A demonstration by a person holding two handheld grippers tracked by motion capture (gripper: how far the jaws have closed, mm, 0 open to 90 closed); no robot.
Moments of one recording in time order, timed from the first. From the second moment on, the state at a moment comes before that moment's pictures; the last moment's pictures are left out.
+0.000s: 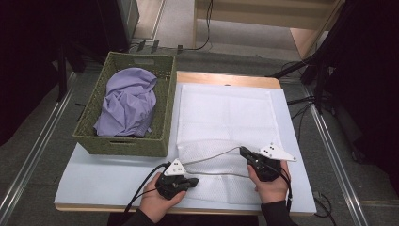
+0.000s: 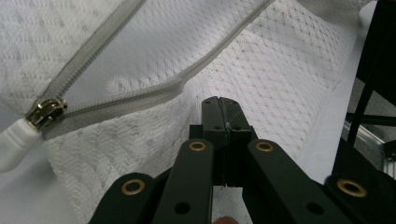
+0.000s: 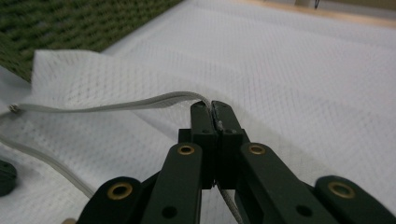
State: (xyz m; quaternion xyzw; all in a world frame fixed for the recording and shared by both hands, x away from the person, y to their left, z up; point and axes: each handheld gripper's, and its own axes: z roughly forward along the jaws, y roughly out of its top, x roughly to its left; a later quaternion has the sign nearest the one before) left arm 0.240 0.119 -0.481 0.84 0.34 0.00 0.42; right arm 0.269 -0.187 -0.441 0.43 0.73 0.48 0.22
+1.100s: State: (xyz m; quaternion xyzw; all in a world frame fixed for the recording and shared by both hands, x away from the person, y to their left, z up) left arm 0.255 0.152 -0.413 0.78 0.33 0.06 0.52; right arm 0.268 -0.184 -0.441 0.42 0.74 0.48 0.21
